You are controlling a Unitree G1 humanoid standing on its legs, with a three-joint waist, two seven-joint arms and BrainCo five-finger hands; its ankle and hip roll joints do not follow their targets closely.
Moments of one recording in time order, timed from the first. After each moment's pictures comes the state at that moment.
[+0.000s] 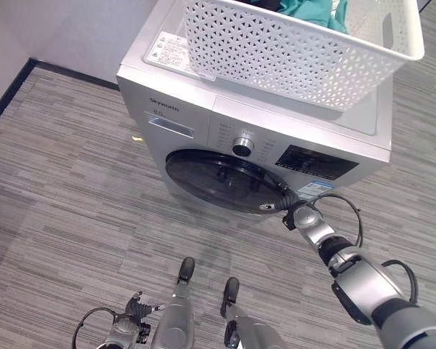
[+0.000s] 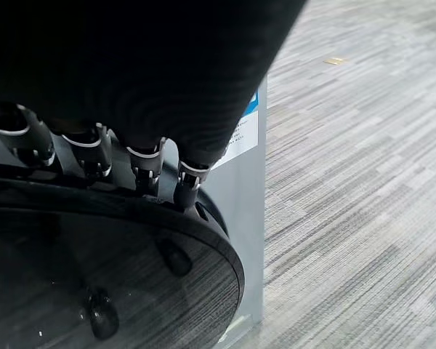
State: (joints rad) left arm -0.14 0.27 -0.26 1.23 -0.11 -0.08 0.17; right arm -0.79 -0.32 0.61 1.16 0.16 -0.02 -0.07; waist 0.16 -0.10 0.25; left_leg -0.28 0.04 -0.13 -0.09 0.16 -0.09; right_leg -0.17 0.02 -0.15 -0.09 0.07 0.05
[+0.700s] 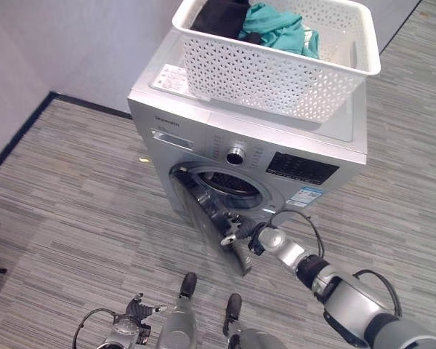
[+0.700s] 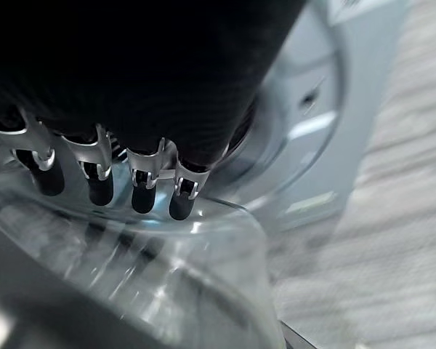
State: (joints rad) left arm -0.11 0.27 -0.25 1.20 -0.11 -0.06 0.15; right arm -0.63 -0.18 0.84 0.88 0.17 -0.01 0.10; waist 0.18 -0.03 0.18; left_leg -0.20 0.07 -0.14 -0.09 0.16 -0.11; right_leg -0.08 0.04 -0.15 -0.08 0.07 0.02
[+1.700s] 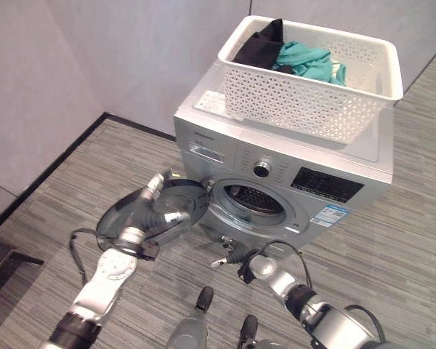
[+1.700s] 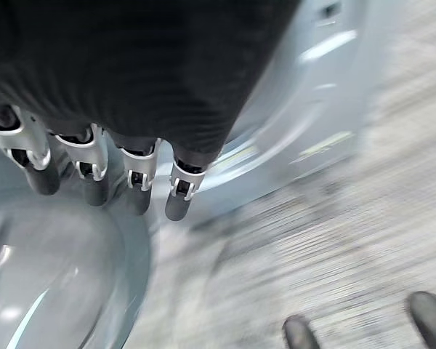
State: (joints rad) left arm -0.26 0.44 -0.46 0.54 -0.22 -0.12 0.10; right arm -0.41 -0.17 0.56 0.85 0.16 -0.04 0.00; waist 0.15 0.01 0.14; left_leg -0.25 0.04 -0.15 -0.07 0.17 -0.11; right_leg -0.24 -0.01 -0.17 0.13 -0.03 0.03
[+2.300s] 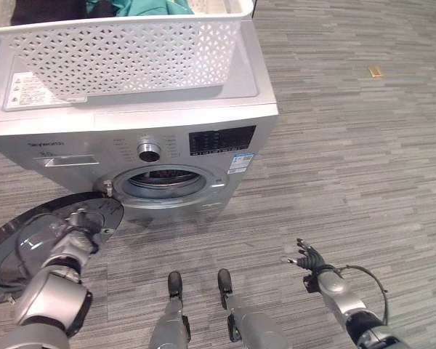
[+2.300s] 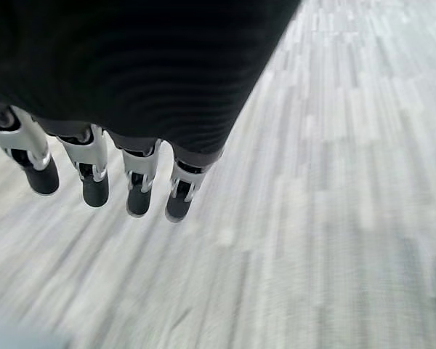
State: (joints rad) left arm -0.66 0.74 -0.37 1.38 0.21 -0.02 0.15; right arm -0.19 -0.41 0.24 0.93 0.24 -0.08 -0.06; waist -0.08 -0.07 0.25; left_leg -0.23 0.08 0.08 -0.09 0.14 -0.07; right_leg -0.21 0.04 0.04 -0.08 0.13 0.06
